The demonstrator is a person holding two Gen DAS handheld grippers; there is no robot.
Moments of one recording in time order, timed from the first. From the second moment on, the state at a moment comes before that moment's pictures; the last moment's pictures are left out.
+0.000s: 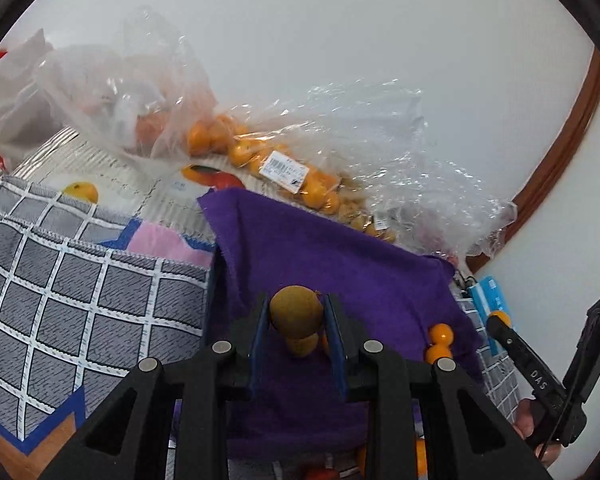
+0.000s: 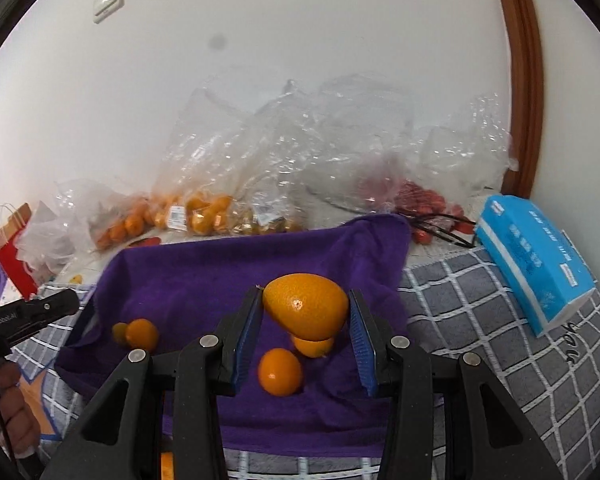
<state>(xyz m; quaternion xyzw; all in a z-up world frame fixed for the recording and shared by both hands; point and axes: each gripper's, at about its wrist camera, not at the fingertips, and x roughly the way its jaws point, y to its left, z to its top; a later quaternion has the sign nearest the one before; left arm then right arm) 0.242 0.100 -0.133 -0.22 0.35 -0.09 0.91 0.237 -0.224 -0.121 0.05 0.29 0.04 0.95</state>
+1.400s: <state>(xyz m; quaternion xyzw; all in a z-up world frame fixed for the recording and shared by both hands) 0.246 0.043 -0.162 -0.11 0.40 -0.12 0.90 0.254 -0.229 -0.156 0.05 0.35 0.03 0.94</state>
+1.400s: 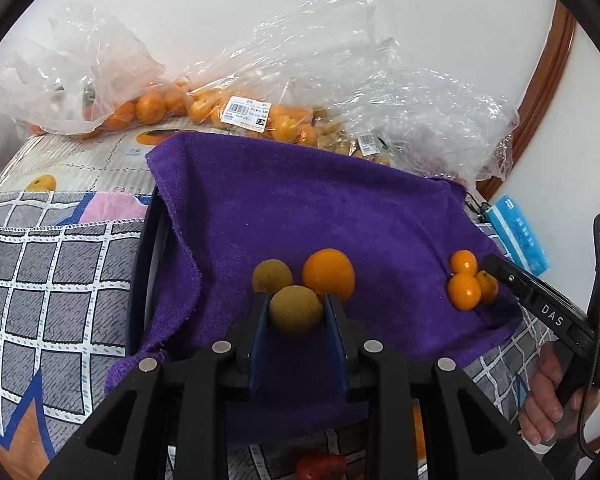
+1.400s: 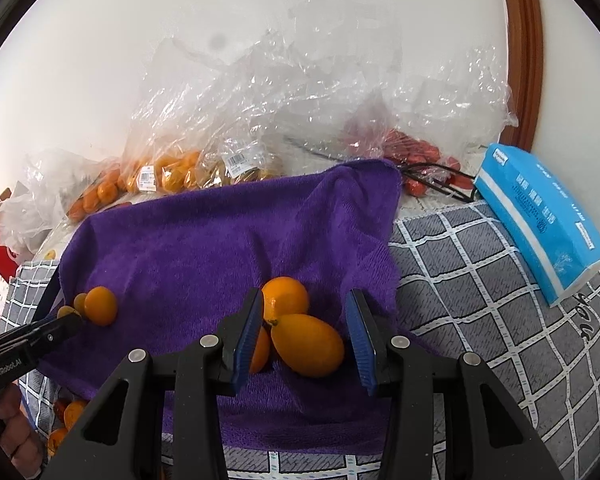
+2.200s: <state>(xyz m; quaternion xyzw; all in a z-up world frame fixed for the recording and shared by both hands) 0.243 0.046 -0.157 -0.11 0.38 -0.11 0.91 0.242 -0.217 -0.148 0.01 0.31 0.02 0.95</state>
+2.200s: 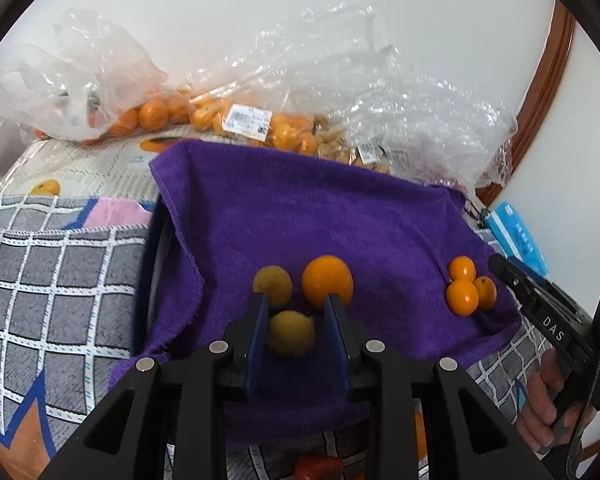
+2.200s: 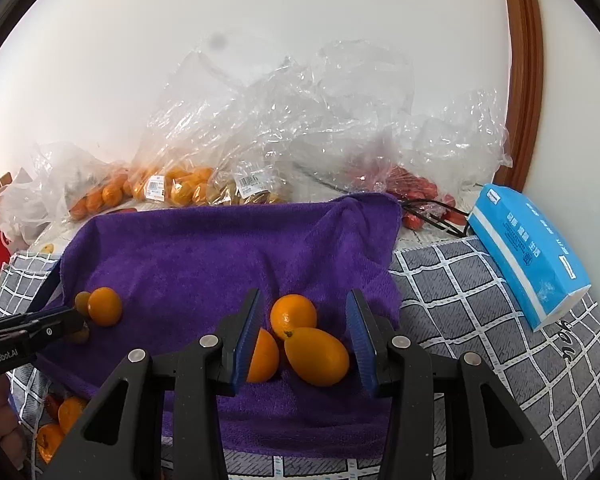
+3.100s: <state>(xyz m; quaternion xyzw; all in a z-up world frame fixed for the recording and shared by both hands) 0.233 0.065 -0.139 -0.14 0.33 -0.08 0.93 0.189 -0.193 -0.137 0.06 0.34 0.07 0.94</state>
